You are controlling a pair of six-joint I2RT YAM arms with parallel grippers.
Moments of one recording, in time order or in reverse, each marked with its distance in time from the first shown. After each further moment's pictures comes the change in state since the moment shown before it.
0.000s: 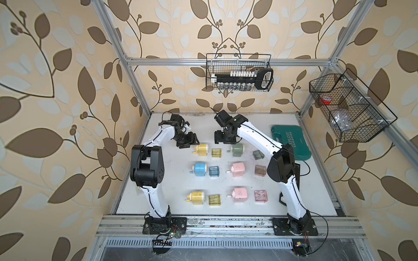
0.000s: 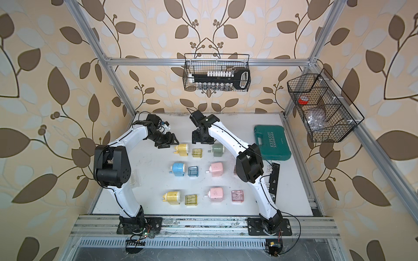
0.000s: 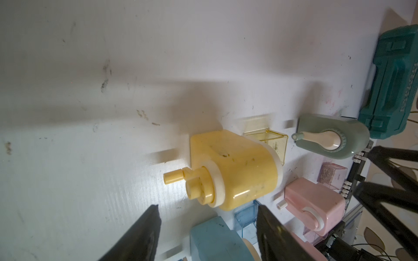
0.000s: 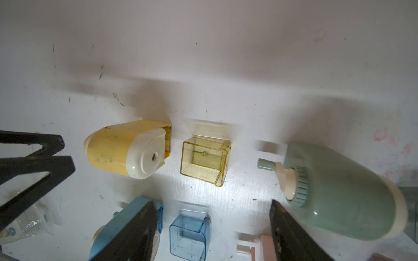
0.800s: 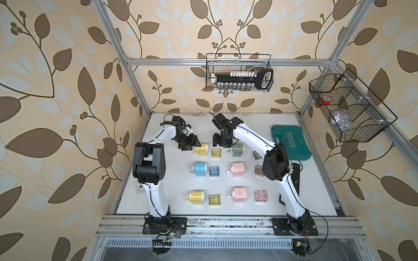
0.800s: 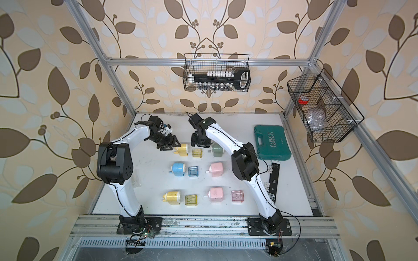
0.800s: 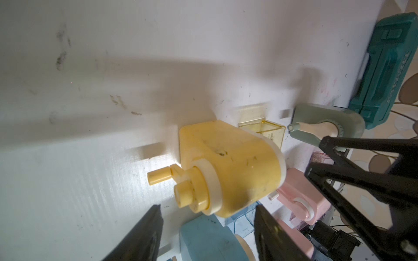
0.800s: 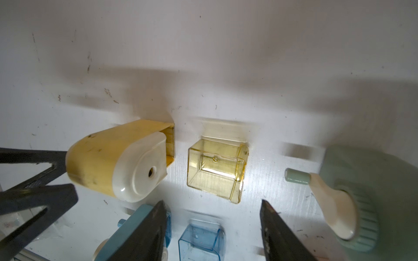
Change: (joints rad) left arm 0.000 0.057 0.016 -0.033 0.079 0.000; right arm 0.000 0.085 0.030 0.018 -0.075 0.050
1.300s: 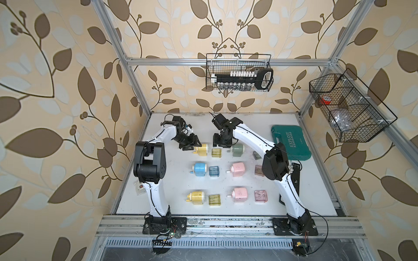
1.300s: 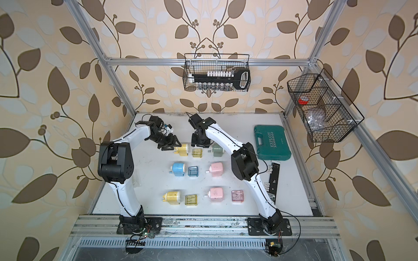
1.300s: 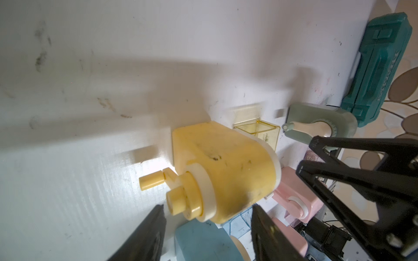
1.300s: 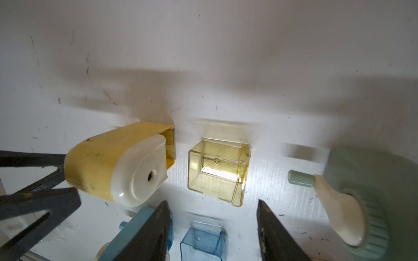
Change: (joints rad) left arm 0.000 0.023 0.010 -0.001 0.027 0.000; right arm -0.001 0.013 0.000 0.007 -0.006 0.012
